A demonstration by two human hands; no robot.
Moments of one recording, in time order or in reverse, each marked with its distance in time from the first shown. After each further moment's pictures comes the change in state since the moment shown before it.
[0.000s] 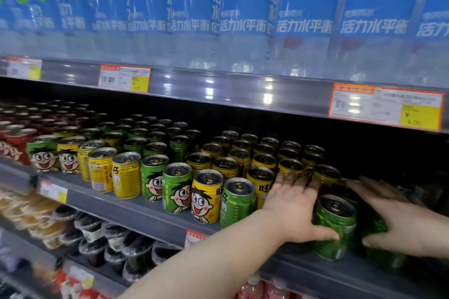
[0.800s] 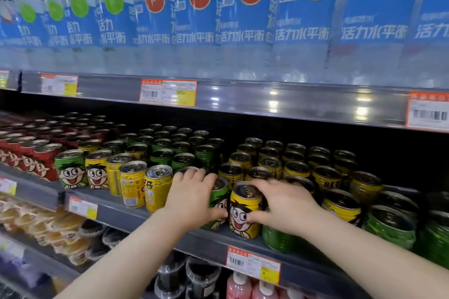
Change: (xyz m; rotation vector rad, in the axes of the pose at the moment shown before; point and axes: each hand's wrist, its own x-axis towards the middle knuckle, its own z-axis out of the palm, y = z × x) left_hand -0.120 -0.189 -0.052 0.335 -0.037 -0.439; right_hand 0.084 -0.224 0.006 0.020 0.224 -0.199
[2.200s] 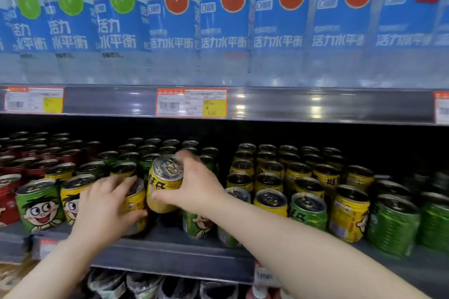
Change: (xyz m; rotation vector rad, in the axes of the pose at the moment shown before) left_hand -0.005 -0.179 0.038 -0.221 0.350 -0.134; right_hand 0.093 -0.164 -0.016 0.667 0.201 0.019
